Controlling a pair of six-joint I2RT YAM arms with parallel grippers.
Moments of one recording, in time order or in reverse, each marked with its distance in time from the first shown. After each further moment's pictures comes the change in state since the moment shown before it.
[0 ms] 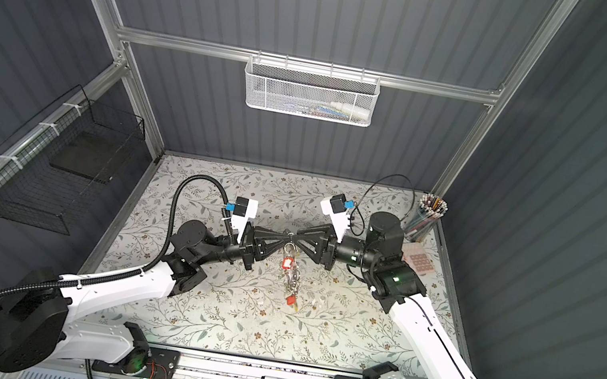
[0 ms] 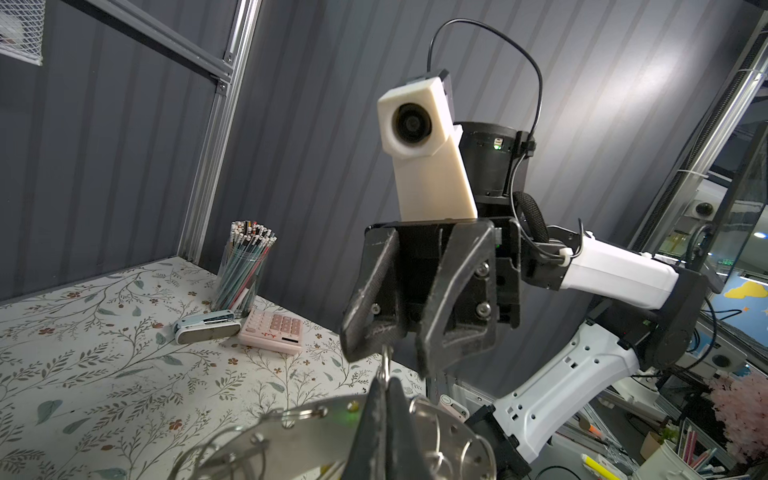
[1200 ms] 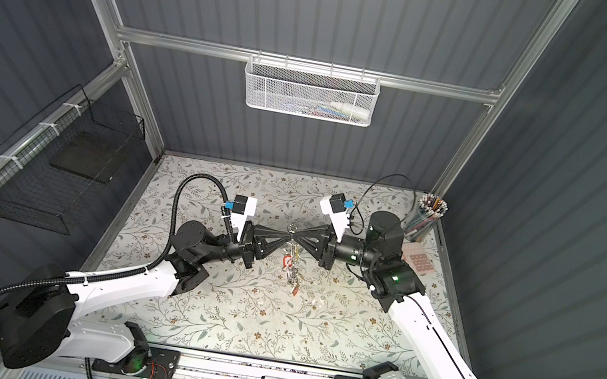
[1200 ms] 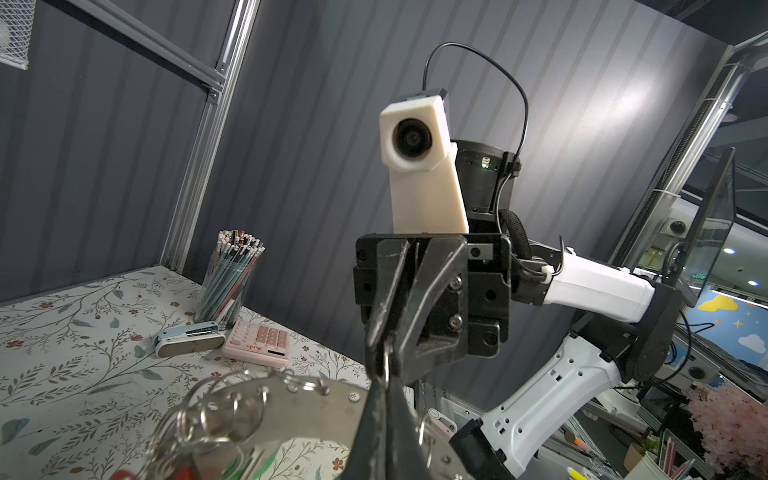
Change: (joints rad) left arm 0.000 0.029 0.000 0.084 0.010 -0.064; right arm 0.000 0.008 -0.008 0.048 -0.036 0.001
